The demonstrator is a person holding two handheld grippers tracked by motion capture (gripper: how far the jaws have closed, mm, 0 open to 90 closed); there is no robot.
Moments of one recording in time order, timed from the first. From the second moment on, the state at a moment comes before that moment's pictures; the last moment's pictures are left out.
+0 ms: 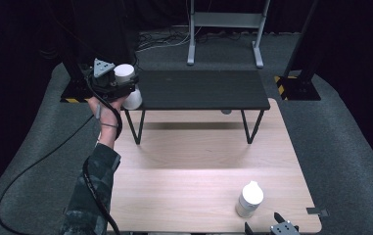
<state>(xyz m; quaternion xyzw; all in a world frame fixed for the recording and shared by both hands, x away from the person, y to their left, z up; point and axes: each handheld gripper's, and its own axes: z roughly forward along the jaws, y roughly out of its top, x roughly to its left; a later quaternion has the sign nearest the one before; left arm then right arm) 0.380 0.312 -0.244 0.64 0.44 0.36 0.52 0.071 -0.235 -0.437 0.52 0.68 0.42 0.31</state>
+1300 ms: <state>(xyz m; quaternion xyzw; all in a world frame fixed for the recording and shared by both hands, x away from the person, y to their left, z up) 0.380 0.292 -0.203 0.70 0.46 0.35 0.43 0.070 -0.236 -0.435 0.51 0.68 0.42 0.32</state>
